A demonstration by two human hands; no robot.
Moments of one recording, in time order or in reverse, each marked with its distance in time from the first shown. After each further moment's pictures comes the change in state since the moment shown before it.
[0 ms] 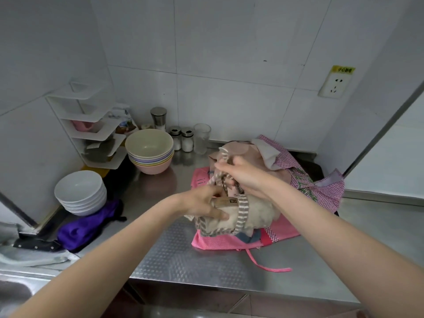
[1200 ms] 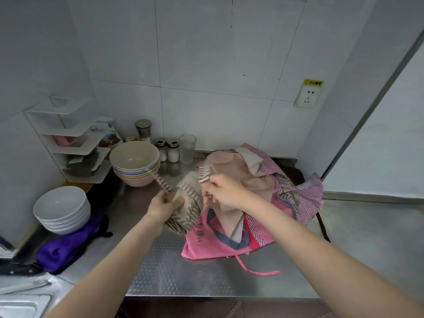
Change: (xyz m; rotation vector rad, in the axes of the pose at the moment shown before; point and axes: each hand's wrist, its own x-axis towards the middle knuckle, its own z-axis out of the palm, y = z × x) left_hand 0.004 -0.057 0.009 -0.721 0.728 -0.354; right_hand -0.007 0.013 0.008 -0.408 0.015 -0.162
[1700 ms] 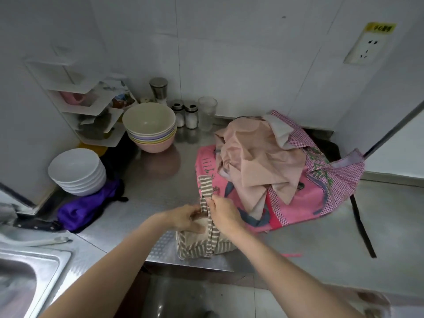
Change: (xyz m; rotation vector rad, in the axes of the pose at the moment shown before) left_hand 0.010 -0.074 -0.004 0.783 -0.720 -0.010; right_hand 0.016 0.081 0.121 -0.250 0.109 0.154
